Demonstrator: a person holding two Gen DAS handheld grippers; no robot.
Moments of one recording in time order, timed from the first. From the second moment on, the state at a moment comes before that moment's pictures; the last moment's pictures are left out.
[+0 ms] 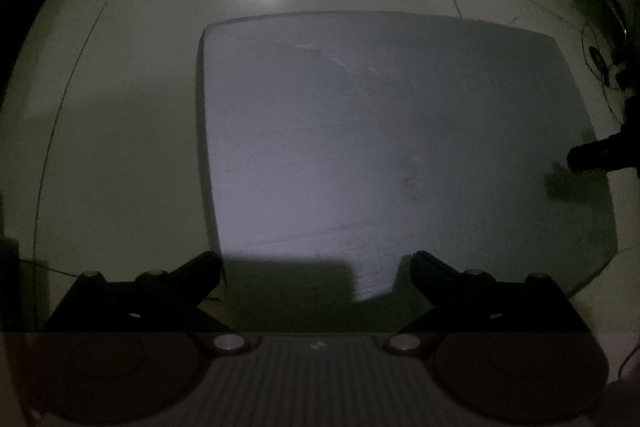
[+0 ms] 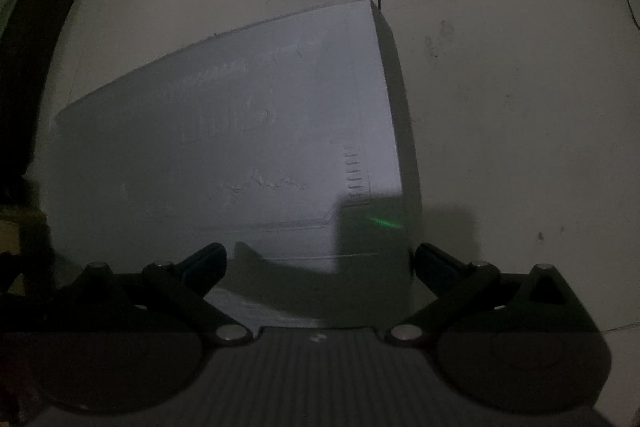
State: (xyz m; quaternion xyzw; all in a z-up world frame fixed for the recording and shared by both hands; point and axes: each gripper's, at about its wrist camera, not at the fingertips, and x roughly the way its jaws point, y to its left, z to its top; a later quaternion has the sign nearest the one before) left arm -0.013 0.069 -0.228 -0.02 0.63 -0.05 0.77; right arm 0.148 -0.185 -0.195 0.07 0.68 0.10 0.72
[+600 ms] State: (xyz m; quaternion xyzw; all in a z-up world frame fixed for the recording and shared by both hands) left arm -0.007 0.084 -0.178 -0.03 0.61 -0.05 0.79; right arm 0.106 -0.199 -0.156 0.07 0.66 0.11 0.74
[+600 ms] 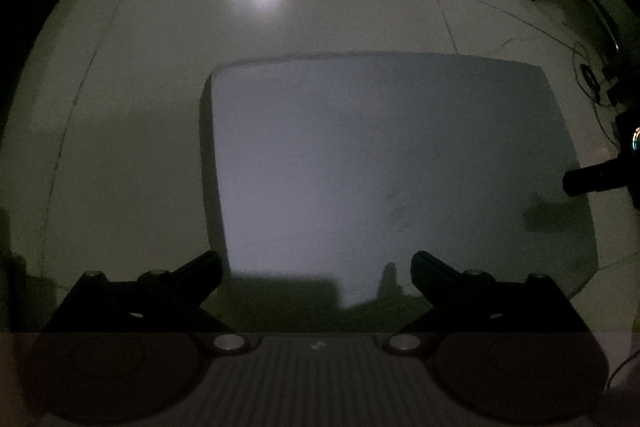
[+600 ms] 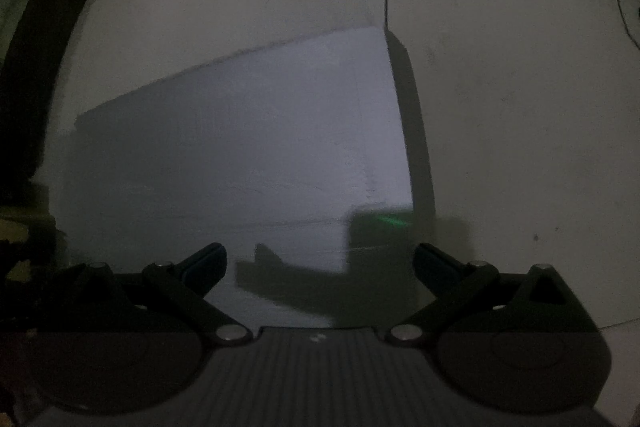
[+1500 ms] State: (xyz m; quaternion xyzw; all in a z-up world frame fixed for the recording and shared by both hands) left arm -0.002 0.050 0.199 -0.11 0.44 -0.02 0.89; right arm 0.063 -0.210 0.245 0.13 0.46 0.07 0.87
